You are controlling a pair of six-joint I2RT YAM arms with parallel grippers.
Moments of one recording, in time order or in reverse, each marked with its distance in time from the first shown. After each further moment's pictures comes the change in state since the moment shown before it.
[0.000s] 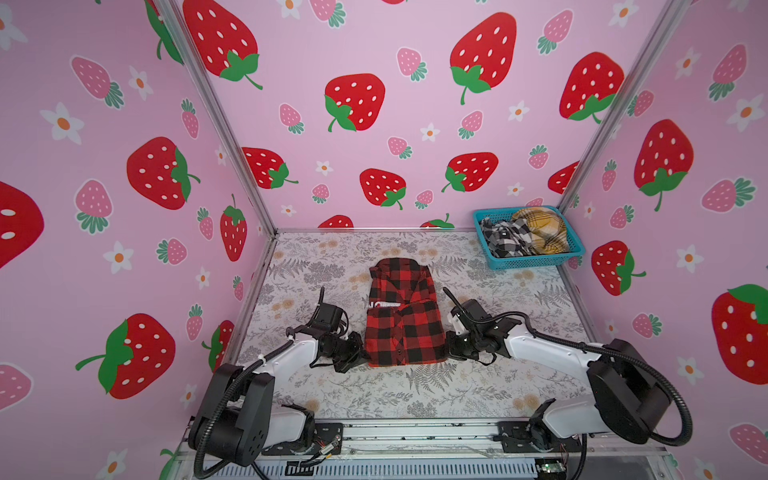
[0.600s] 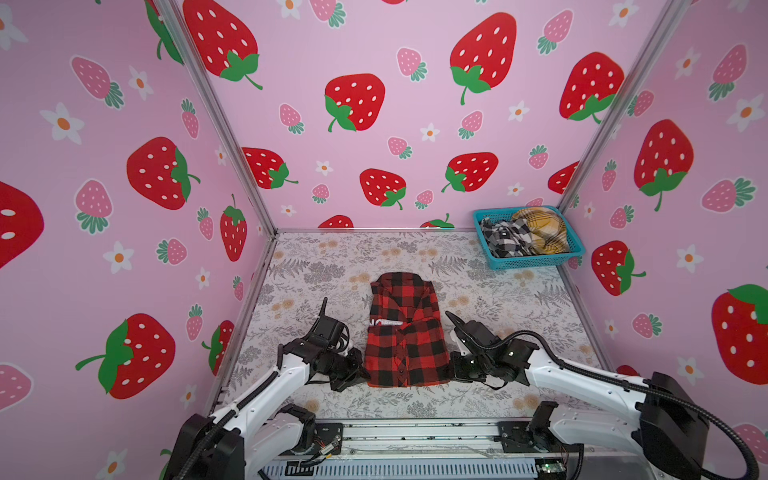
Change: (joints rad) left arm -0.117 -0.293 -0.039 -0.251 -0.008 -0.047; right arm 0.183 -0.279 -0.110 -0.097 0.072 0.171
